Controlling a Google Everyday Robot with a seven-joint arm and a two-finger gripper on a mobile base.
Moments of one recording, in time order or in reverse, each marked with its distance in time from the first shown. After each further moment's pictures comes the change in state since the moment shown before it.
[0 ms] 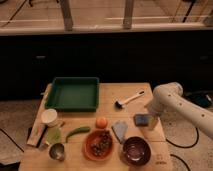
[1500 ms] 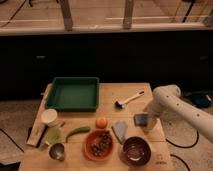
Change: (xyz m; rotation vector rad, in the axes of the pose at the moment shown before) arm 0.007 -0.006 0.026 -0.027 -0.015 -0.007
